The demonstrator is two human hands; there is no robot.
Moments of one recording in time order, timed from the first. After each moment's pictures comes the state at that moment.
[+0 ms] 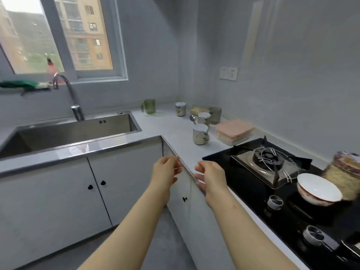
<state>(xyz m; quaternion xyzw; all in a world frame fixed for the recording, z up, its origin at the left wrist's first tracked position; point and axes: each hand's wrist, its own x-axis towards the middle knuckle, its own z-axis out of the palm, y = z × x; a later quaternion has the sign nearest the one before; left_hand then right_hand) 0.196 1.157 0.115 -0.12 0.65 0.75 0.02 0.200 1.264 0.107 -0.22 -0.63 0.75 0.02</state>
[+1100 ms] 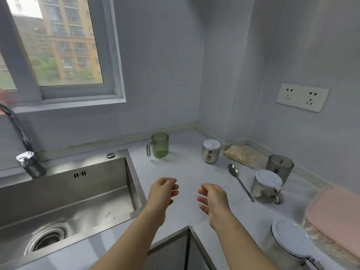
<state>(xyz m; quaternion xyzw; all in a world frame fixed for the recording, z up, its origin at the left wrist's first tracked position) -0.331 1.032 0.070 -0.14 0.68 0.72 0.05 -0.326 1.158 0.060 -0.27 -0.63 0.73 0.00</state>
